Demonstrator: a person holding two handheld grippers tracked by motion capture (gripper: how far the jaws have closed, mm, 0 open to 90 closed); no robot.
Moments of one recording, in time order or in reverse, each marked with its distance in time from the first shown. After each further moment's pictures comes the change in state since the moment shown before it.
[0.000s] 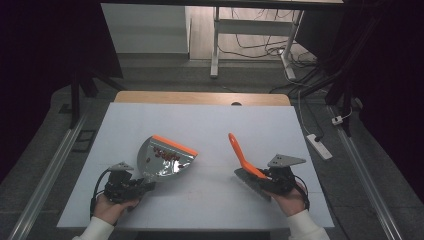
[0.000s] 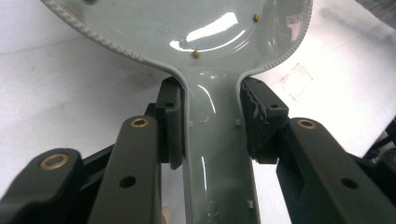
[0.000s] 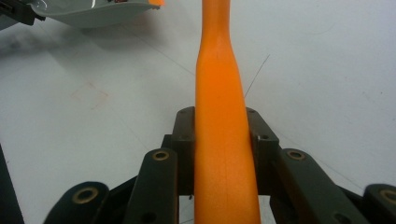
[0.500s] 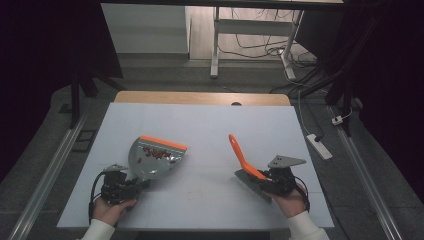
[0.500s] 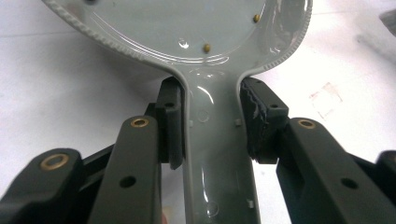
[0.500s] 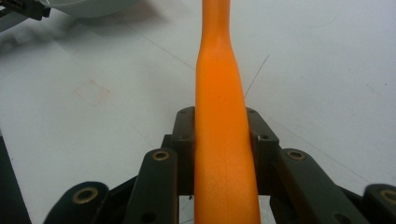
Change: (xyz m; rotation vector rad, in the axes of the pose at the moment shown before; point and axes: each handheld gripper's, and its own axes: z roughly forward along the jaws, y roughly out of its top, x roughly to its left) left arm 0.008 -0.009 -0.002 -0.057 0.087 -0.121; right arm 0.001 -0.002 -0.001 0.012 0.002 0.017
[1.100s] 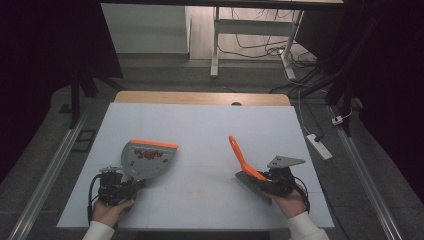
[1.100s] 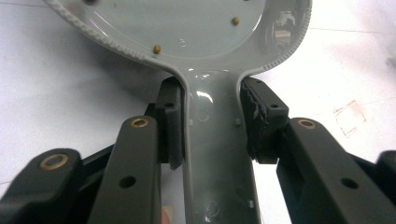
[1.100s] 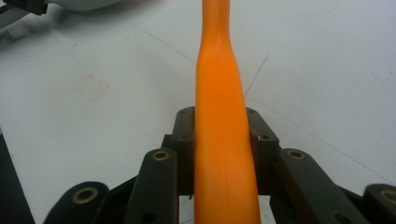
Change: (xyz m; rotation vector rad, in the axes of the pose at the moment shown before) left arm 0.006 -0.005 0.001 -0.008 0.059 -0.107; right arm -0.001 -0.002 0.002 0.026 0.001 0.020
